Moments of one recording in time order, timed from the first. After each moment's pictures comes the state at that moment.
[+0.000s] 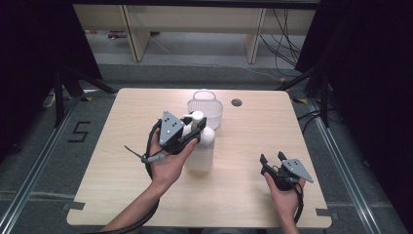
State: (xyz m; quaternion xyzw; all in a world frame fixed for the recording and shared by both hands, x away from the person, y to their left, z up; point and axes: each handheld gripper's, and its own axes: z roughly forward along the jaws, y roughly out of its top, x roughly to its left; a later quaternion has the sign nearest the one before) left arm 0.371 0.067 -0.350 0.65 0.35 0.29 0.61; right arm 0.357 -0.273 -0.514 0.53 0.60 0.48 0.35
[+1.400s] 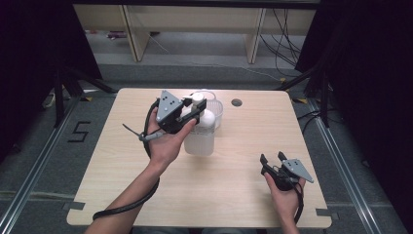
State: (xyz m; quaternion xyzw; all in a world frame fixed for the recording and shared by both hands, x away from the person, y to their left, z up) left arm 0.405 0.071 -0.320 0.65 0.34 0.29 0.62; right arm 0.358 -0.274 -0.514 0.52 0.60 0.49 0.35
